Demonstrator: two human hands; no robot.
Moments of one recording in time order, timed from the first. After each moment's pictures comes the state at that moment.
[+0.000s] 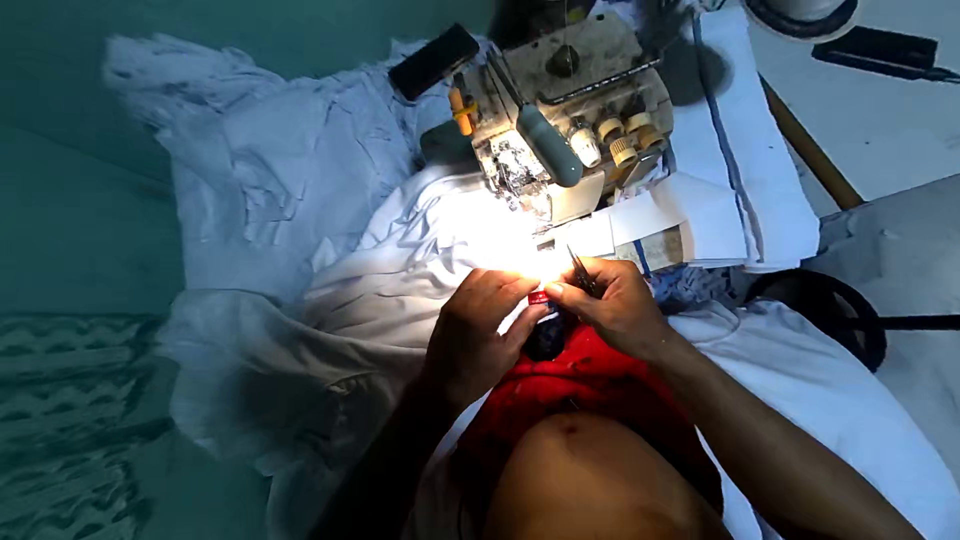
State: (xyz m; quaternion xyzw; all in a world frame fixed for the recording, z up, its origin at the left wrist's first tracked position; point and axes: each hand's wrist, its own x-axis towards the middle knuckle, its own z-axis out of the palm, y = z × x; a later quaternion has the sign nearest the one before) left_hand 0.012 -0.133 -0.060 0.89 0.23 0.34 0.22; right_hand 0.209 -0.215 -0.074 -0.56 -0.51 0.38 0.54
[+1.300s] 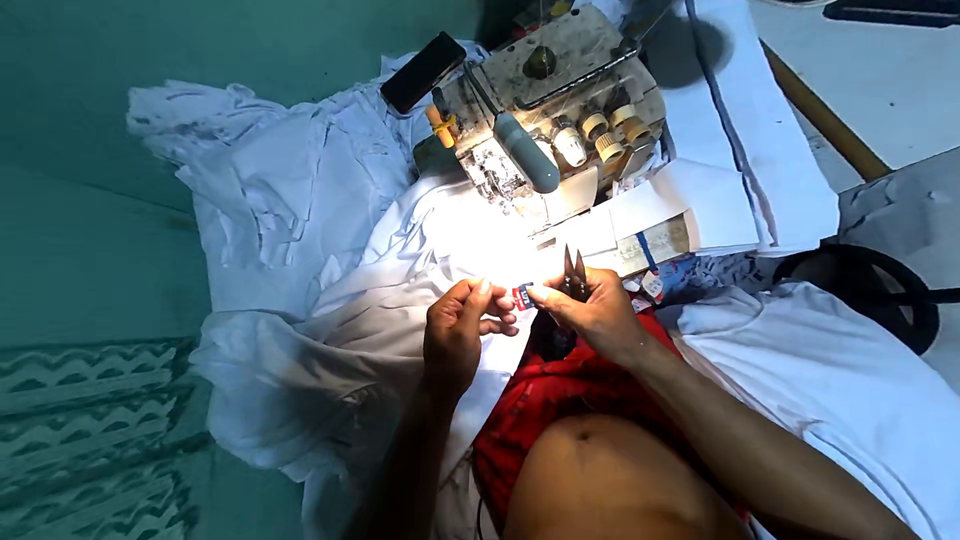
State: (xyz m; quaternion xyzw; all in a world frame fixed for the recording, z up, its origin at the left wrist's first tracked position) left_hand 0.009 -0.133 -0.071 0.57 0.36 0.33 0.66; right_hand 0.188 -0.213 -0.100 -0.52 -0.40 0.43 0.63
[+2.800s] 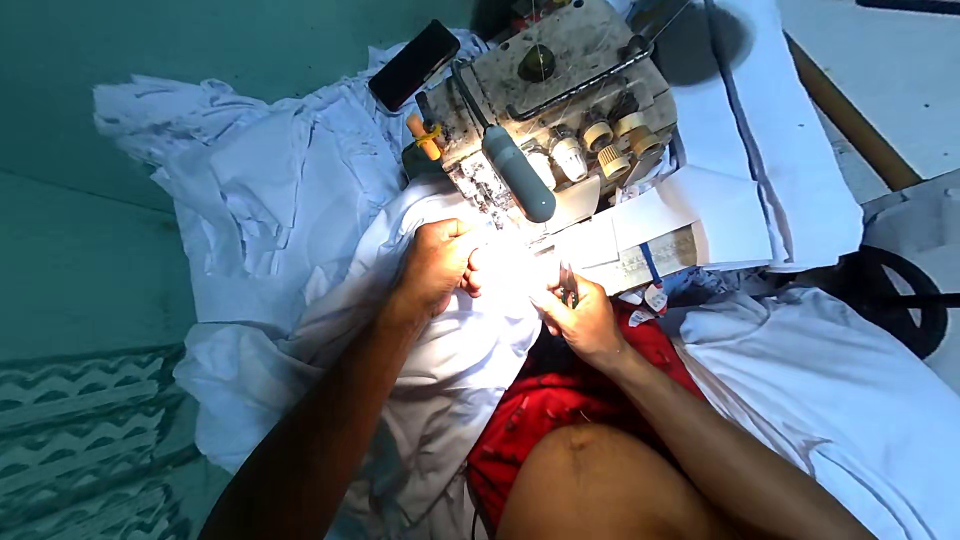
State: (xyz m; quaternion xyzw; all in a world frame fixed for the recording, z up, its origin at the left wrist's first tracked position) left_hand 0.066 -0.044 -0.035 0.56 0.51 0.16 0.63; right_hand 0.186 -0.193 -0.139 -0.56 -0.29 0.44 0.64
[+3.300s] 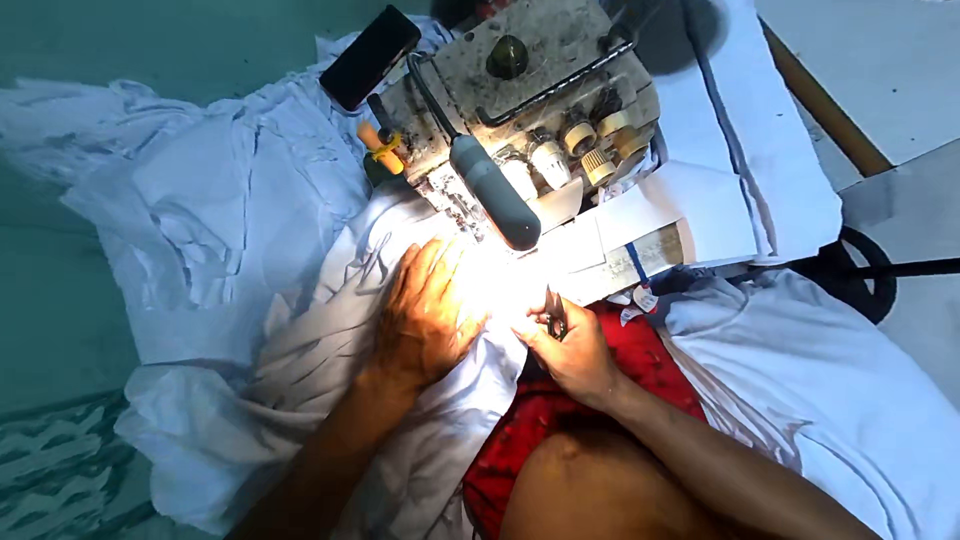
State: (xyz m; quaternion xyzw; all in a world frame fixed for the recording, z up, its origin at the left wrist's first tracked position) left_hand 0.018 -0.051 -0.088 0.97 0.20 0.15 0.03; right_hand 0.173 -0.205 -0.128 -0.57 -0.33 0.40 0.63
